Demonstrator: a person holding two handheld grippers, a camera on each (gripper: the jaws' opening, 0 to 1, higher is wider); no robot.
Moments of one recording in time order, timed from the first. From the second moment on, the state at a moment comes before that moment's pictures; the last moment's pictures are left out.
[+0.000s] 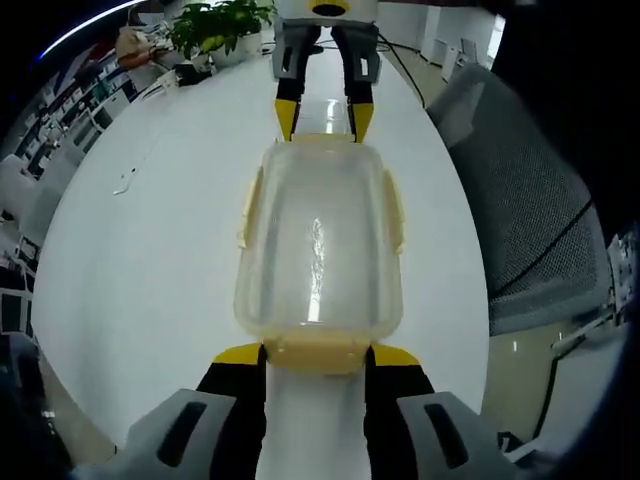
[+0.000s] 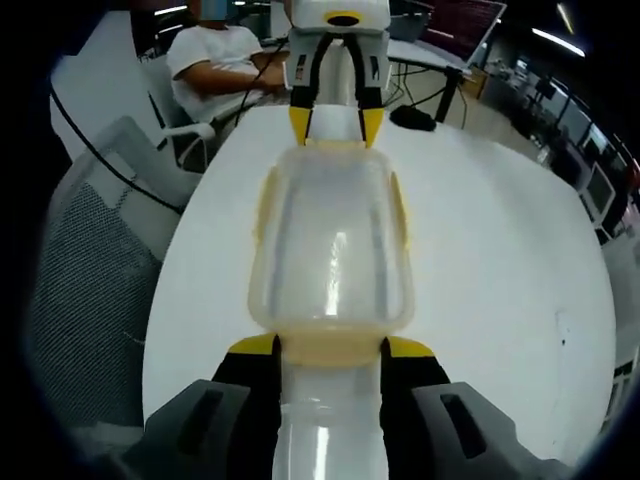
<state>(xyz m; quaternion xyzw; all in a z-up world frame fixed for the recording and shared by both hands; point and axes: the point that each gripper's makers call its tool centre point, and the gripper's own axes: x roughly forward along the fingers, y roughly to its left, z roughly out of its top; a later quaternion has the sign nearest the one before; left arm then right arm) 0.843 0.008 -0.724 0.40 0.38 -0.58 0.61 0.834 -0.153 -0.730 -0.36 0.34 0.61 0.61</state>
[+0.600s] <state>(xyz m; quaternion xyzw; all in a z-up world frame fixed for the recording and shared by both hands) 0.847 -0.035 -0.703 0.39 0.36 -0.59 0.61 0.834 -0.197 -0.711 -0.36 0.34 0.61 0.62</state>
